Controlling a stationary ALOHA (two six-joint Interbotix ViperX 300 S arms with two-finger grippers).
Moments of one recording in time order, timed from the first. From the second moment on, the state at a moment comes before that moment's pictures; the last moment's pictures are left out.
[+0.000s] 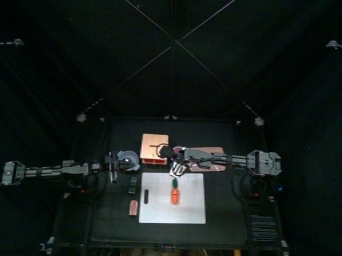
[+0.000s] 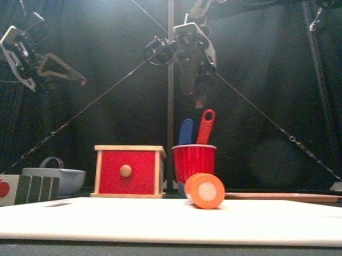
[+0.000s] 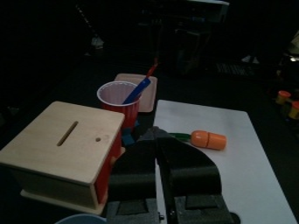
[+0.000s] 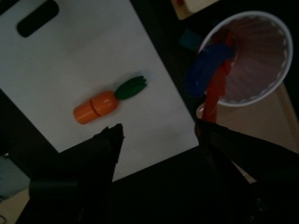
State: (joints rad) left arm 0.19 -0.93 1.29 -0.04 -0.24 0.00; right arm -0.18 0.17 -0.14 -0.05 1.38 0.30
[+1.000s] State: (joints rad) left arm 0.20 -0.93 1.31 -0.07 -0.24 0.00; right arm -0.23 0.26 -0.09 -0.08 1.42 0.22
